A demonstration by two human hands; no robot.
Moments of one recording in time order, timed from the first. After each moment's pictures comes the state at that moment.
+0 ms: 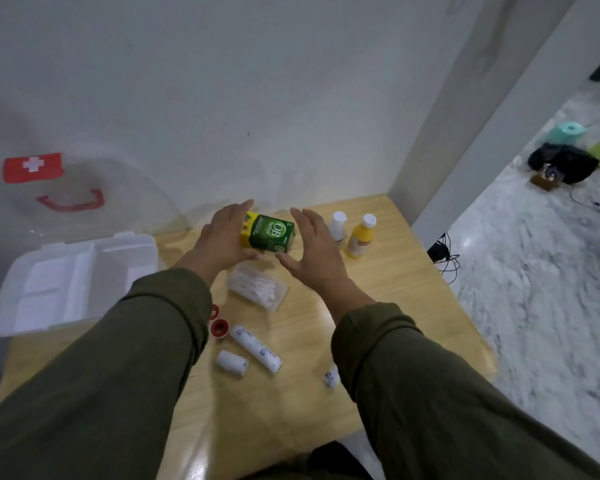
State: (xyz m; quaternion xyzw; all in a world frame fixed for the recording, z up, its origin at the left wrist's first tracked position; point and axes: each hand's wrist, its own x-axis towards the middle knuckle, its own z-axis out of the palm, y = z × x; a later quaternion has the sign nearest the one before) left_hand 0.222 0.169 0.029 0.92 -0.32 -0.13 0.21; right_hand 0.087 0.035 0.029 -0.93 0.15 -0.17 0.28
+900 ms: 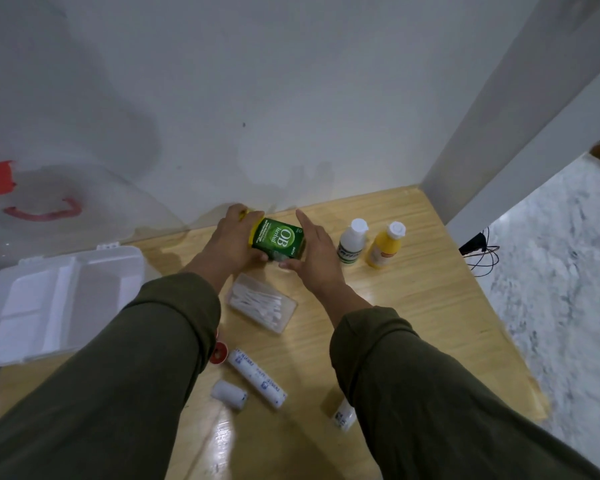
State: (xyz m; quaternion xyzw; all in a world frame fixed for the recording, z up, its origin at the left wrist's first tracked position) left_hand 0.258 0.137 -0.010 0.92 -0.29 -0.18 0.19; right_hand 0.144 0.008 -0.035 -0.89 0.22 -0.06 0.40
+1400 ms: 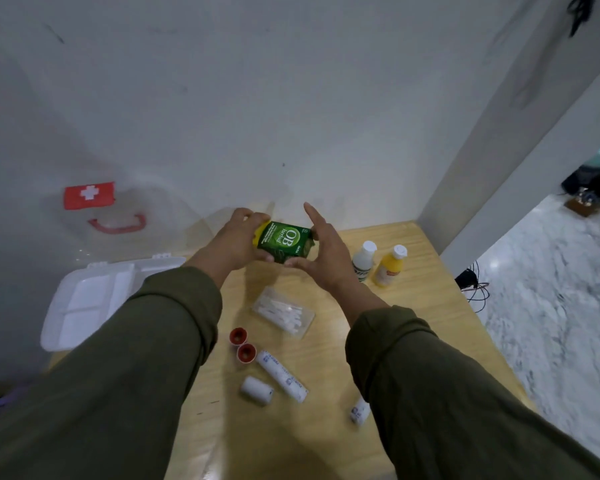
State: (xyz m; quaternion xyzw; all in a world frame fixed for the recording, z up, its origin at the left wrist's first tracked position) left_hand 0.259 0.182 0.066 0.90 -0.31 -0.17 0.25; right_hand 0.133 0.041 0.055 -0.88 0.16 -0.13 0.43
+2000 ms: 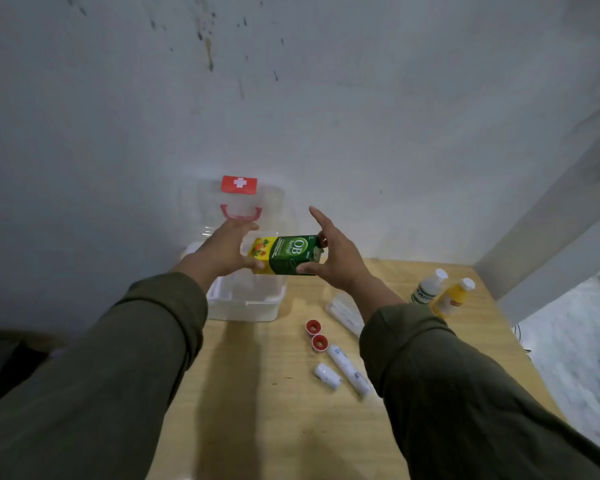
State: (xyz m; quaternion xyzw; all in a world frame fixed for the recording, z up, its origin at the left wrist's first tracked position) left_hand 0.257 0.382 0.094 0.93 -0.24 -0.09 0.26; right_hand 0.157 0.178 0.112 -0.93 0.03 -0.06 0.37
